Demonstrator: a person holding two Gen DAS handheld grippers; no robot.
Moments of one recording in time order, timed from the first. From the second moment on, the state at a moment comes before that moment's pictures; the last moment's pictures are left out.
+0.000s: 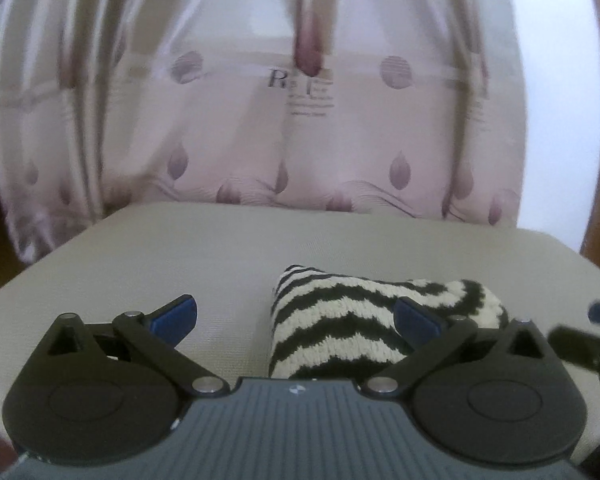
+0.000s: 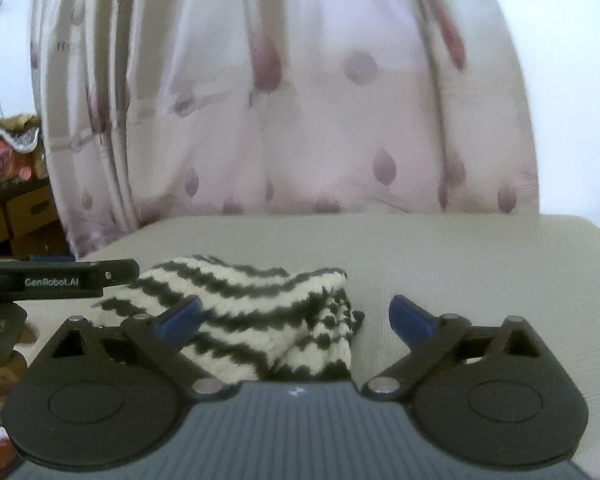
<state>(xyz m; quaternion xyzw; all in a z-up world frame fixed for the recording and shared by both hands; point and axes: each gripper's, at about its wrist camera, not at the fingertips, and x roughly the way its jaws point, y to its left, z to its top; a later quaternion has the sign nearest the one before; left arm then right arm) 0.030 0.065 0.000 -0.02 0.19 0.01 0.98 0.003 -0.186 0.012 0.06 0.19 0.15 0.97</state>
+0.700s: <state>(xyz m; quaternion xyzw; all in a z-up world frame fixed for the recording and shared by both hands) -0.005 0.056 0.048 -0.01 0.13 -0.02 0.99 -0.027 -0.193 0.034 0.08 0.17 0.16 0.97</state>
